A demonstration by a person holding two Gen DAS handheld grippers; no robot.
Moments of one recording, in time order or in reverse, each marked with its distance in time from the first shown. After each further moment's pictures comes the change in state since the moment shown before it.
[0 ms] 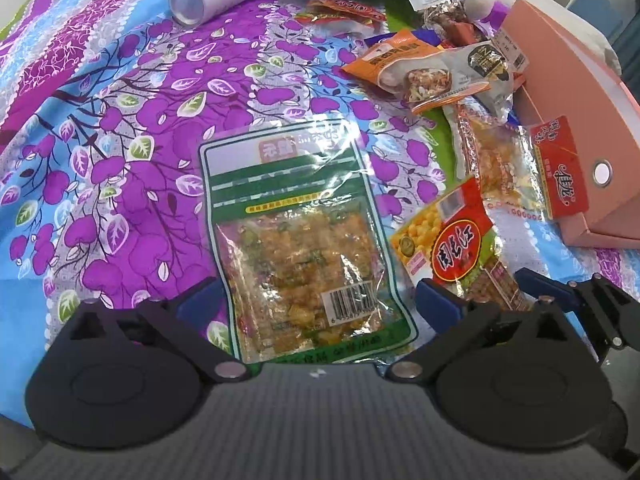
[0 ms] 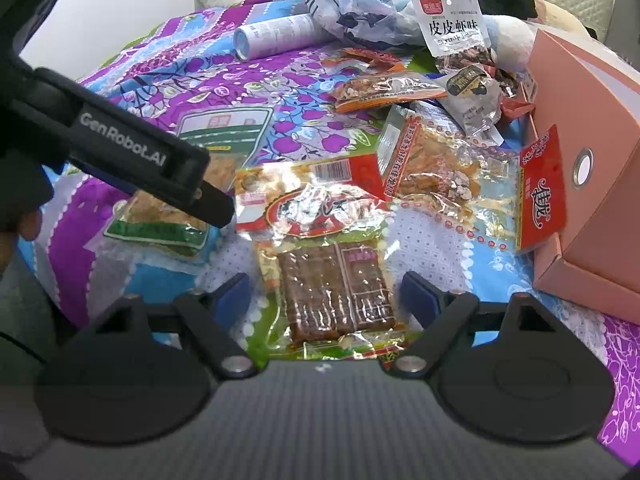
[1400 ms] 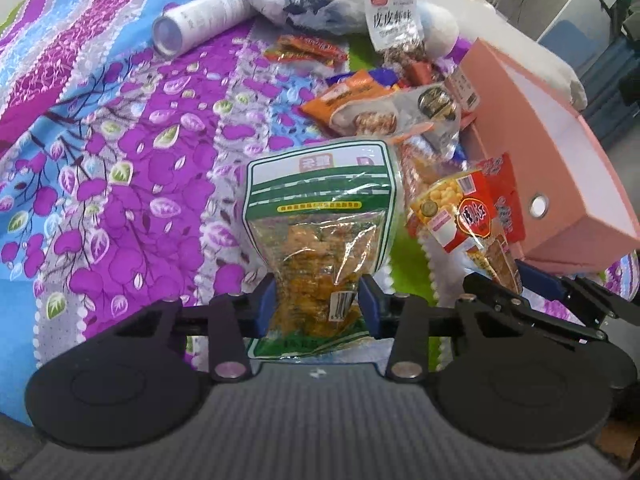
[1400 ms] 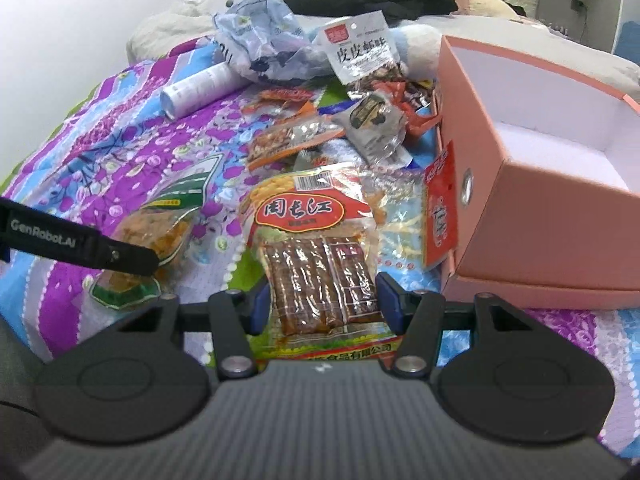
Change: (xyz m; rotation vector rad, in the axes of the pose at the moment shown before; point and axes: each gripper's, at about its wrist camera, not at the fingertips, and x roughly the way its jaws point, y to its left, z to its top) left arm -0.038 -0.011 0.008 -0.044 -0.072 -0.123; right arm -0.038 -0.042 0.026 0.183 -0.061 -0.125
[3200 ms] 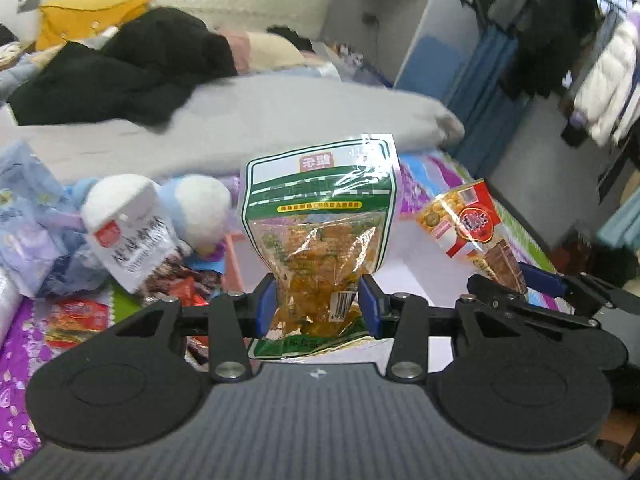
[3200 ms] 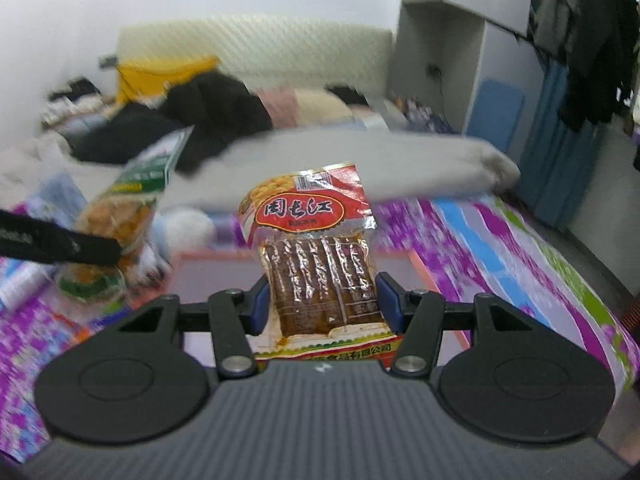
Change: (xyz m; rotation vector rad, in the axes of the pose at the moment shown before) left arm 0.003 -0.274 0.204 0.319 -0.173 -0.229; right arm -0.069 -0.196 0.152 0.134 -0.198 -0.385
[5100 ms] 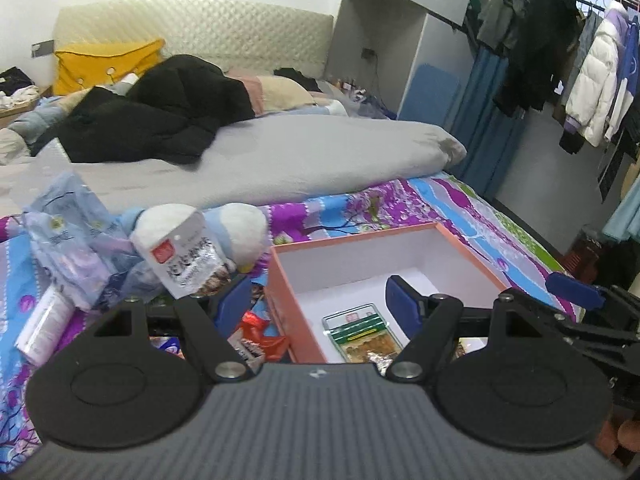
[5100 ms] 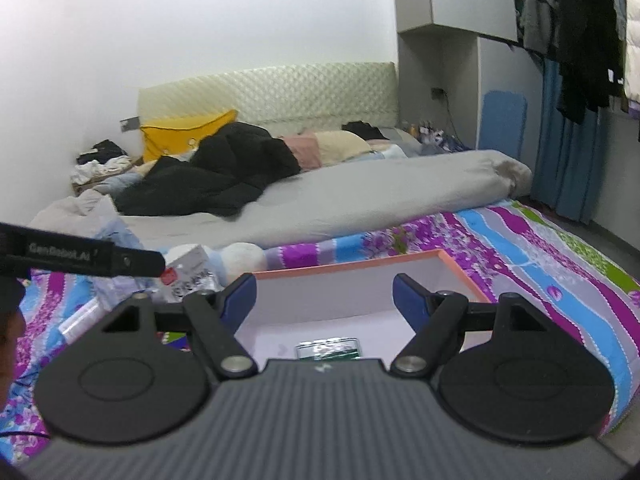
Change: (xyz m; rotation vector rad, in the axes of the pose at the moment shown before) left arm -0.091 0.033 -0.047 0.067 -0.148 0.050; right arm -0.091 0.030 -0.032 0.112 -0.189 0.114
